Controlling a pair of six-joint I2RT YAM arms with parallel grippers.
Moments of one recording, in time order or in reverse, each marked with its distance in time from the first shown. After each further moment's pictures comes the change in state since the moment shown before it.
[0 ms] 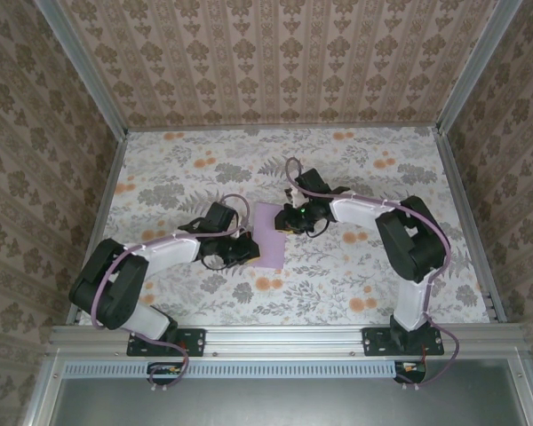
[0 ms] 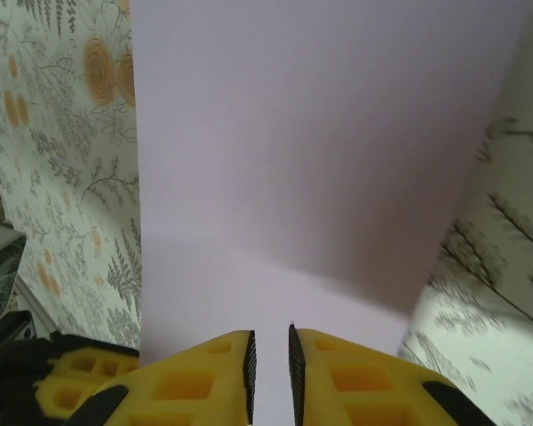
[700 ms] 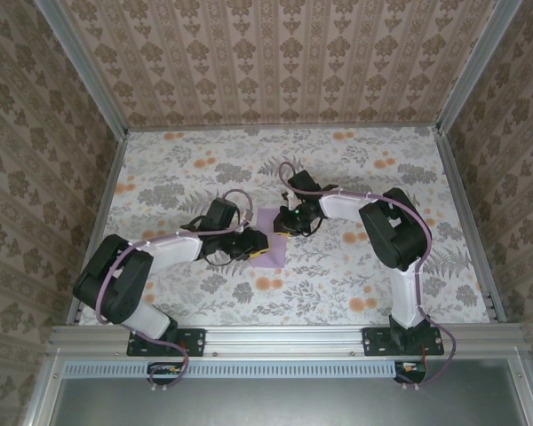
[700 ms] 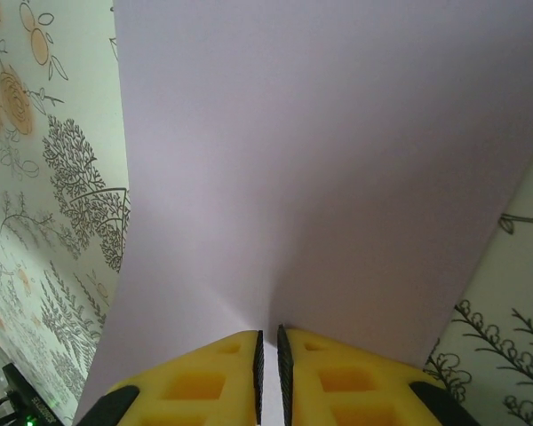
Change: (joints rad) left arm 0.001 0.042 0.005 0.177 0.078 -0.043; right arm 0.003 0.134 0.092 -0.068 0.048 -0.003
